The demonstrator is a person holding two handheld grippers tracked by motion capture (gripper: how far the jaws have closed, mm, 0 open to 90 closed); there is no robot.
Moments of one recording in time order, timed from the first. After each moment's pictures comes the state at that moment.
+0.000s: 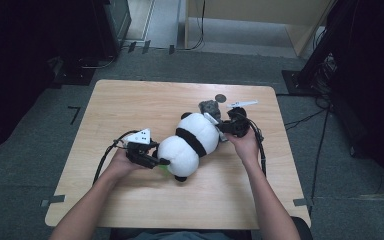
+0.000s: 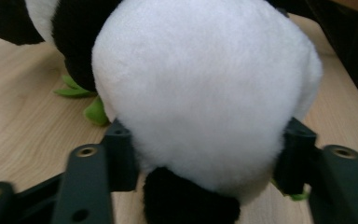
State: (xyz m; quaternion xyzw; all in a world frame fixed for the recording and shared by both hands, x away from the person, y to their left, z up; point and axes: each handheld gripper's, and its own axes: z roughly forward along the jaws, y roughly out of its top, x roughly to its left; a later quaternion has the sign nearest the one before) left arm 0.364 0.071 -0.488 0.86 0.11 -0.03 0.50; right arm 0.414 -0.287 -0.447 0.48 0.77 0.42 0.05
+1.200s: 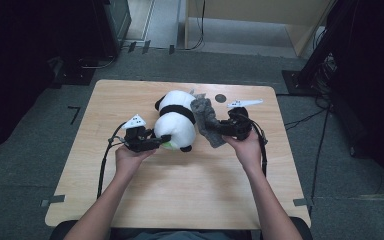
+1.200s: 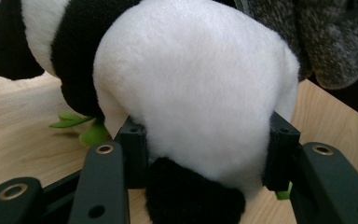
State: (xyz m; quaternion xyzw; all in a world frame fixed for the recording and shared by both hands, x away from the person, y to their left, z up) left arm 0.372 0.067 -0.461 0.76 0.36 0.05 0.53; right arm 0.370 -0.264 -0.393 0.42 0.77 0.48 0.03
